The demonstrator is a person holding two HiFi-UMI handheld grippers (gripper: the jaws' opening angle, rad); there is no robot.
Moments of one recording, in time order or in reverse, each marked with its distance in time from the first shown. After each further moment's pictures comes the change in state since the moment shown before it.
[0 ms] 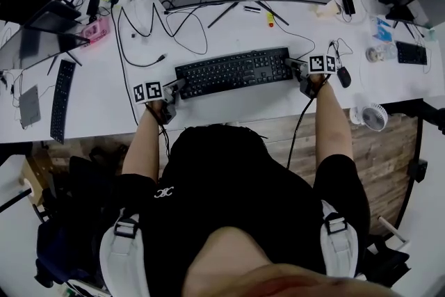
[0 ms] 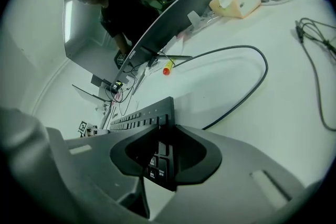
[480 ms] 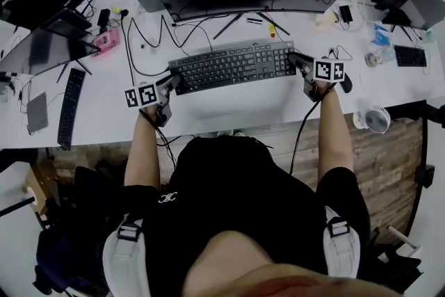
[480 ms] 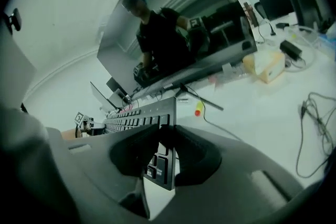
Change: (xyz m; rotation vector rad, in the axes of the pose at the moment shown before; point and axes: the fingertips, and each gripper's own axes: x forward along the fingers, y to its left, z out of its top) left arm -0.066 -0.066 0.068 0.256 -0.173 -0.018; right arm -0.050 0.083 0.053 -0.252 -0.250 0.034
